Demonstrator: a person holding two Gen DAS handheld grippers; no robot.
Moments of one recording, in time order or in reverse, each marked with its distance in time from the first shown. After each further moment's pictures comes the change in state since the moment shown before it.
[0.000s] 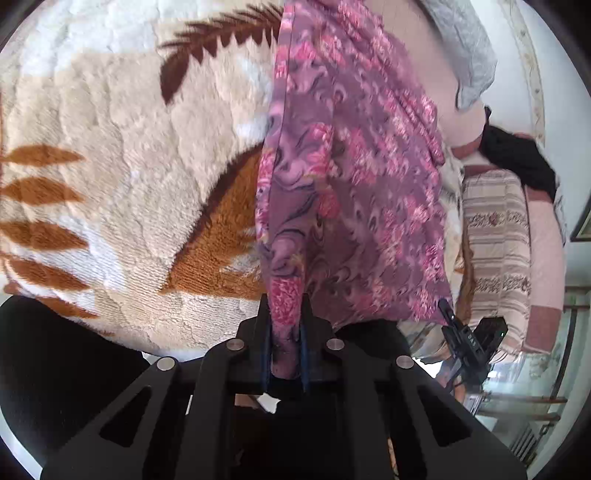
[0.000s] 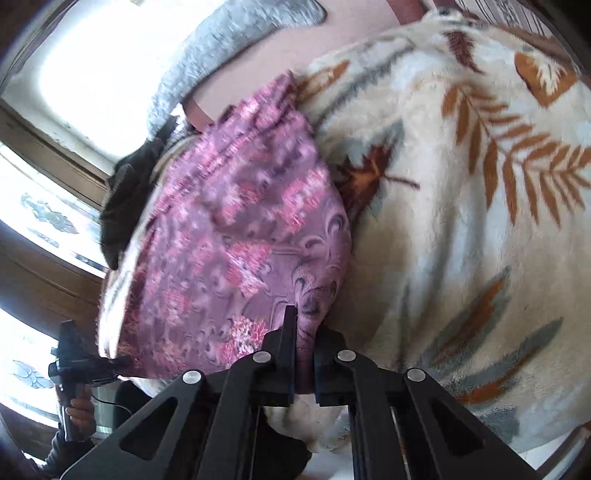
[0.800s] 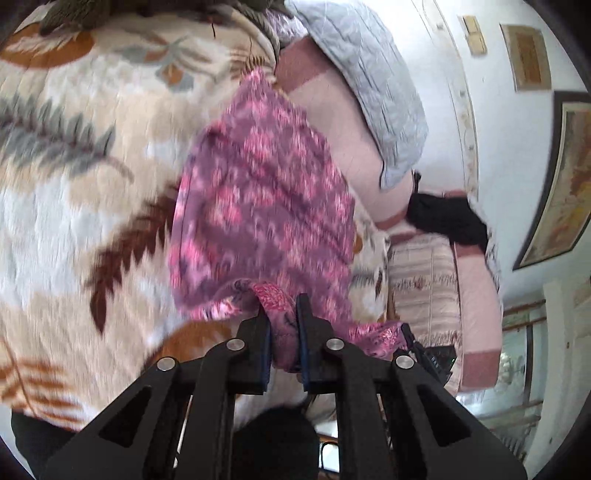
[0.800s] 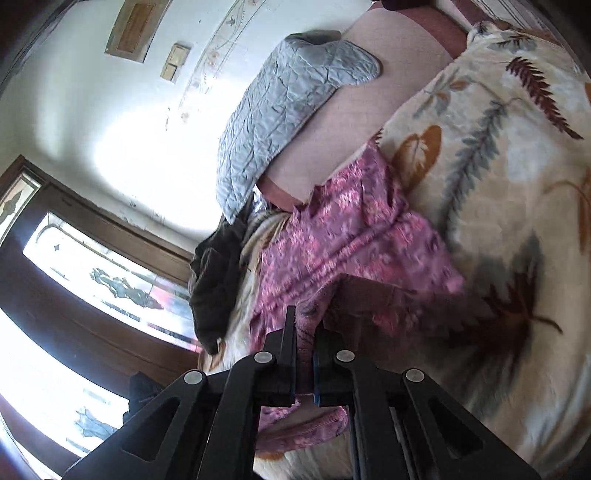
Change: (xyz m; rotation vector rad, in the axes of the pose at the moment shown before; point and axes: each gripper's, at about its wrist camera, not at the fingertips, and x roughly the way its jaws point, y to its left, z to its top) left arm -0.073 -0.046 0.110 0.016 -0.239 -0.255; right arm 0.015 0.061 0.110 0.151 -0.196 0.325
